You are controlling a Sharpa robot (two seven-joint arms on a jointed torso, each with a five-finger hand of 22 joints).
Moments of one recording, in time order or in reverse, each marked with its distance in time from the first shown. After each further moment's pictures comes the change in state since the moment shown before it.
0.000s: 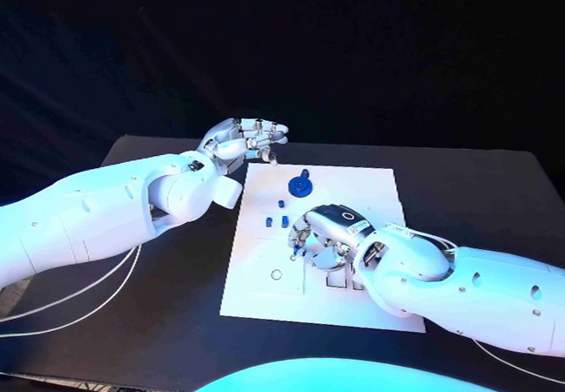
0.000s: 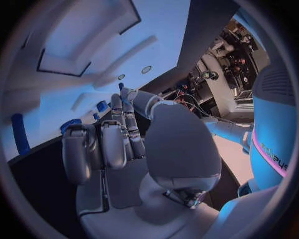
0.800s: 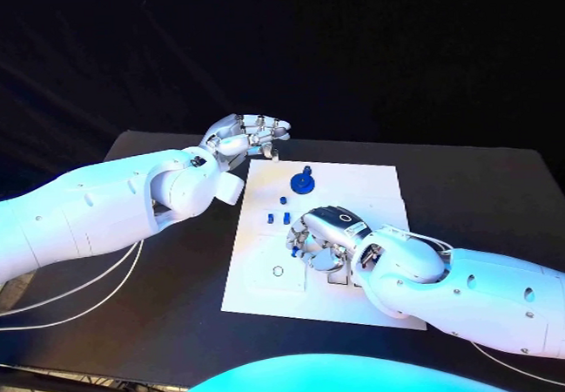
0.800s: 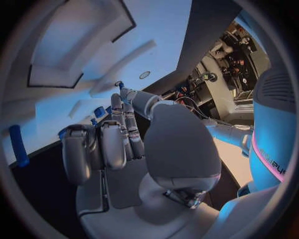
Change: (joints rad) left arm 0.000 0.001 0.000 -0.004 0.002 0.000 -0.004; left_hand 0.000 0.000 -0.001 -0.001 0.000 0.000 0.000 0.000 0.000 0.000 0.000 0.000 0.000 0.000 0.000 0.000 -0.001 0.000 0.004 0.004 0.000 -0.001; right arm -0.016 0.020 -0.002 -0.014 -0.018 0.006 -0.002; right_hand 0.004 0.004 0.000 0.000 -0.004 0.000 0.000 -0.003 0.000 0.000 0.000 0.000 0.014 0.000 0.000 0.000 -0.001 0.000 0.000 0.000 0.000 0.000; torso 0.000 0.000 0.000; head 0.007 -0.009
